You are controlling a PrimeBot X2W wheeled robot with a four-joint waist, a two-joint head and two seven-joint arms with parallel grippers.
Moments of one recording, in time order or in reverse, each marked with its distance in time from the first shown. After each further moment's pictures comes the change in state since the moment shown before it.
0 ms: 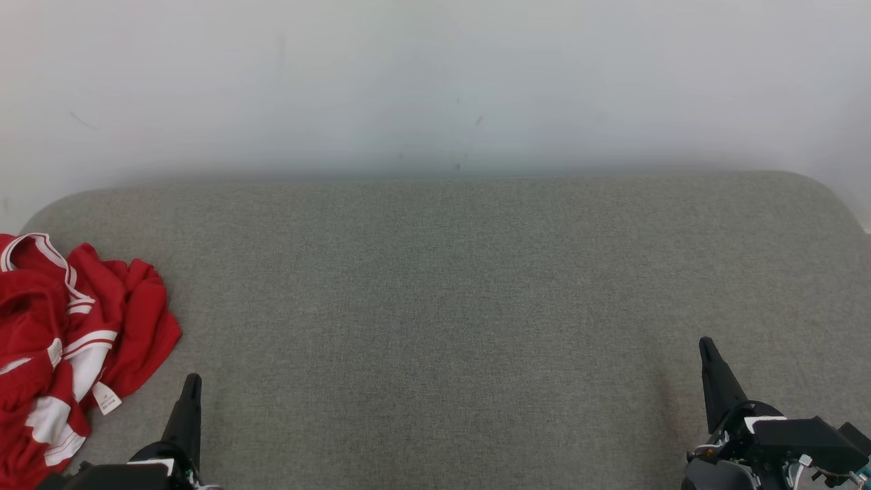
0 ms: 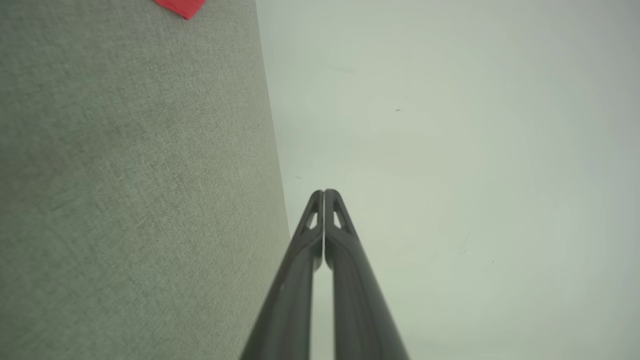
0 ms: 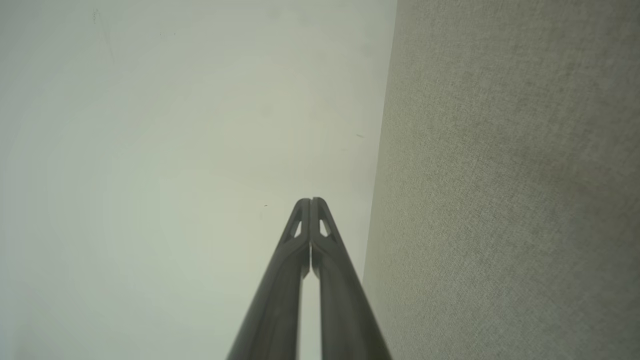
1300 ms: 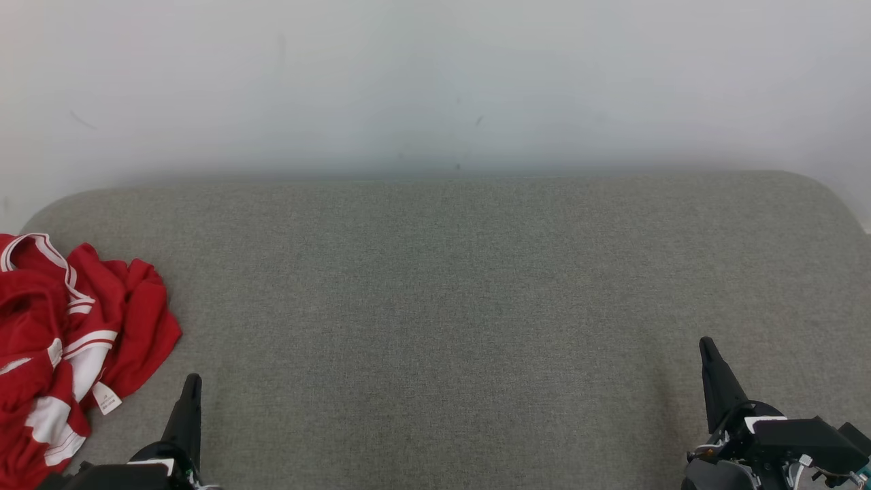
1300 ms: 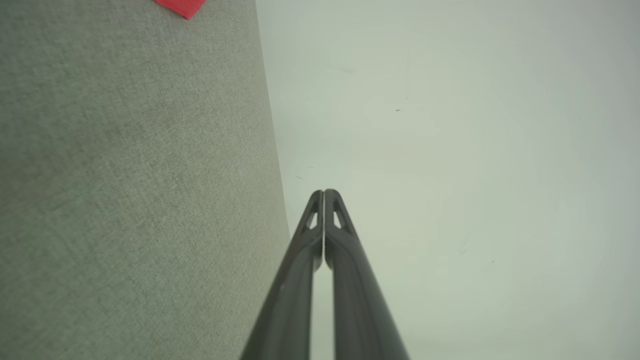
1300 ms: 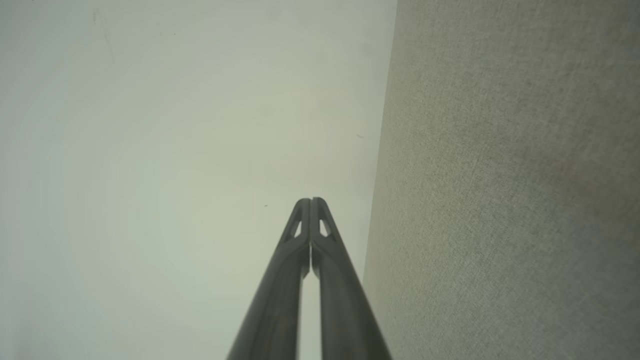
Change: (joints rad) left arm 0.000 -0.001 0.001 0.000 0.000 0.000 0.001; right arm 0.000 0.001 -0.002 0.000 0.000 0.000 0.001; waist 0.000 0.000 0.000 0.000
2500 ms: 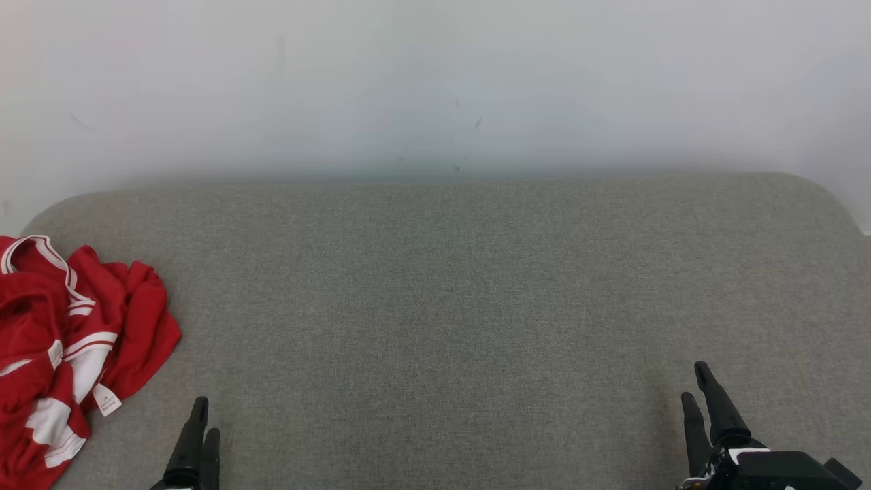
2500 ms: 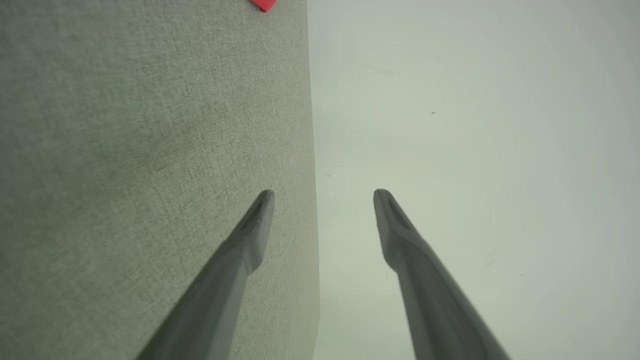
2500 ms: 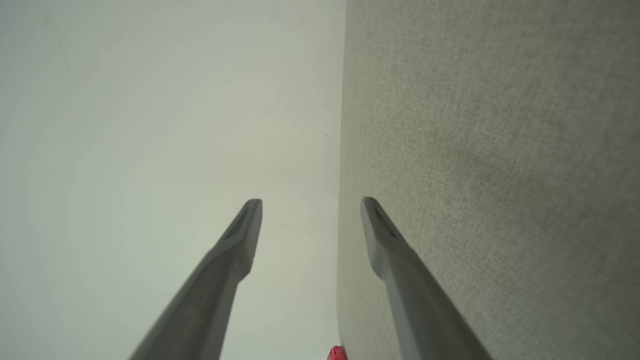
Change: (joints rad) left arm 0.050 -0.014 -0.016 0.049 0.003 0.005 -0.028; right arm 0.056 0.008 0.025 0.046 0.000 0.000 -0.025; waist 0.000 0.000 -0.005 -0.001
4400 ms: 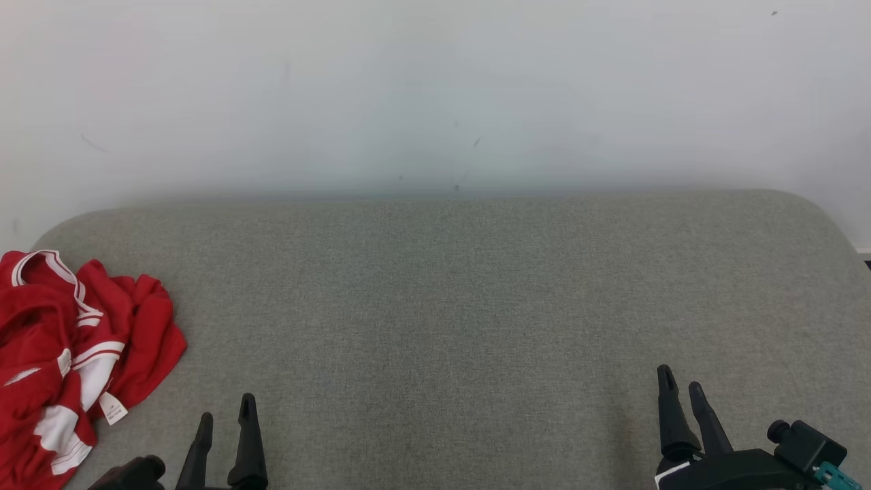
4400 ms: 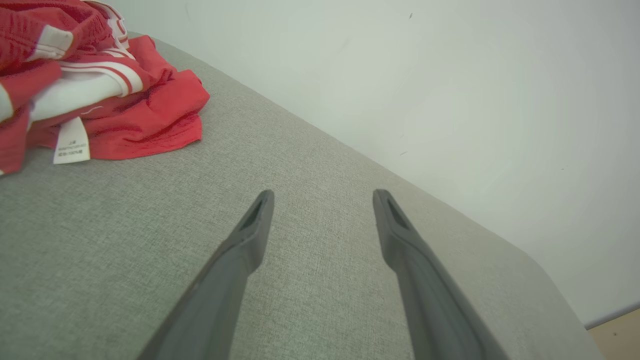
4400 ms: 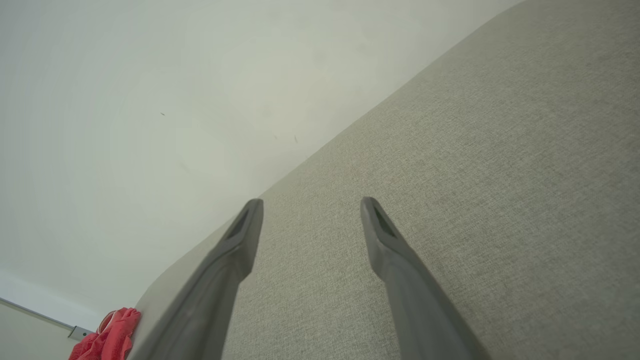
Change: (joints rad) left arm 0.038 0.009 -0.140 -0.075 0.960 0.081 -0.224; right arm -0.002 -0.003 0.073 0.031 -0.881 0.000 -0.196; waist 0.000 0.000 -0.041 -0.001
